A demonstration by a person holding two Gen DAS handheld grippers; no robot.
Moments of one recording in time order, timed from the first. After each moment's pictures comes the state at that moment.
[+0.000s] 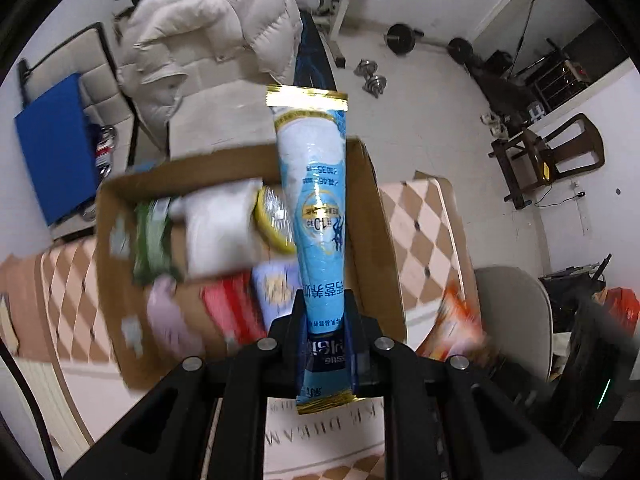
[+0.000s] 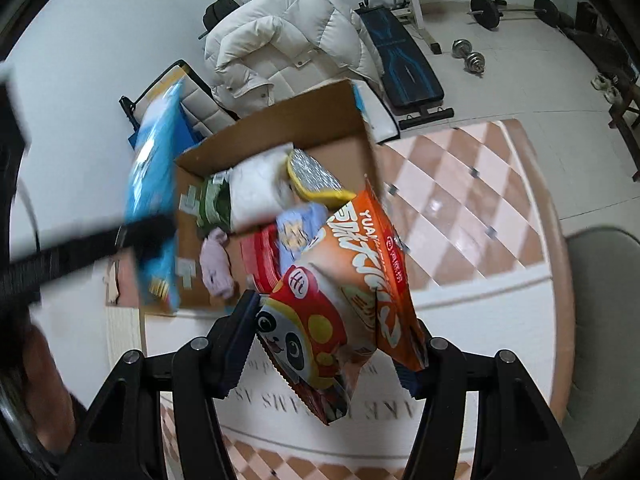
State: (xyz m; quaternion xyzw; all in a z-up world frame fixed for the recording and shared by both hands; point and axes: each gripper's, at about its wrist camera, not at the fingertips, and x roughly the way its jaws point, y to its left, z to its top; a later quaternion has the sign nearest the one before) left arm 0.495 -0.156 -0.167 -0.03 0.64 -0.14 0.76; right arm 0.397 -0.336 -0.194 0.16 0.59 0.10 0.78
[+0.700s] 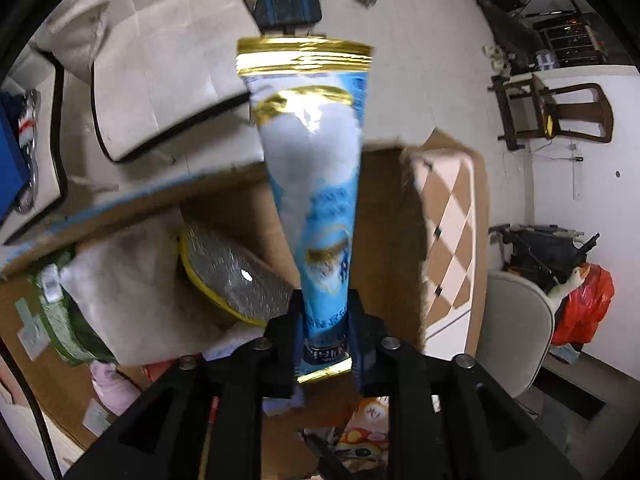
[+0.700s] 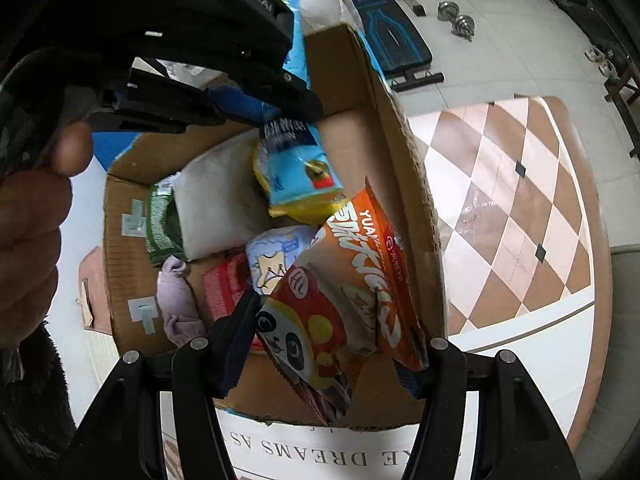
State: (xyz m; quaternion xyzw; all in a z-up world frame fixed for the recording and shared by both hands) left arm 0.619 -0.203 -0.298 -0.05 0.77 -0.18 0.61; right arm 0.484 -0.302 -0.285 0.16 0.65 0.06 0.74
